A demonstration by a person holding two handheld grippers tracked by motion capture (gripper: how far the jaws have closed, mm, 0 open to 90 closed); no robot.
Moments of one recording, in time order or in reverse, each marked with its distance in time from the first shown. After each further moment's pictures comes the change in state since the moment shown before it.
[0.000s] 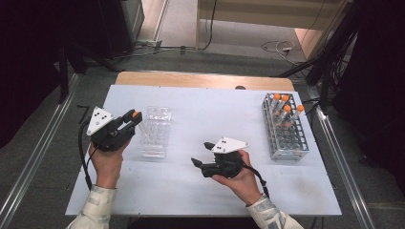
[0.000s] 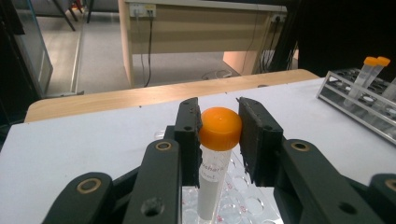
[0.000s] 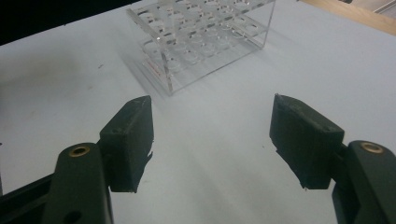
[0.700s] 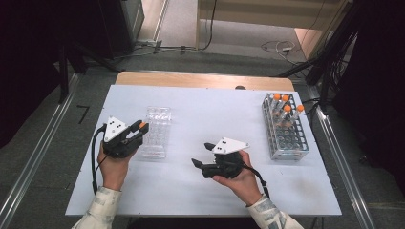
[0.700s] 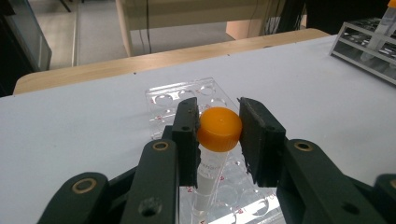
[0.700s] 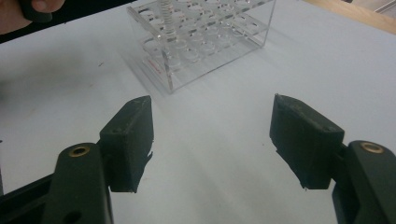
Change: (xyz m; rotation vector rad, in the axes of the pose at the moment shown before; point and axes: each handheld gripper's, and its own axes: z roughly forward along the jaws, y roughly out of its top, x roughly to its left) left arm -0.005 -0.031 0.016 0.092 0.006 0.047; right arm 0.000 -0.001 -0.001 0.001 0.001 -0.003
